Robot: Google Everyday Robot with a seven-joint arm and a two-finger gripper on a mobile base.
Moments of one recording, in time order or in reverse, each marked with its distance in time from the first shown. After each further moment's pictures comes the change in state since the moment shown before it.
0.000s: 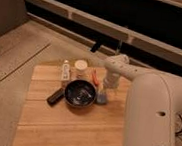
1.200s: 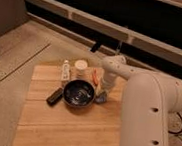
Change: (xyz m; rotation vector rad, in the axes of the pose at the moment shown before) arm -0.010 0.007 0.004 -0.011 -0.007 -0.045
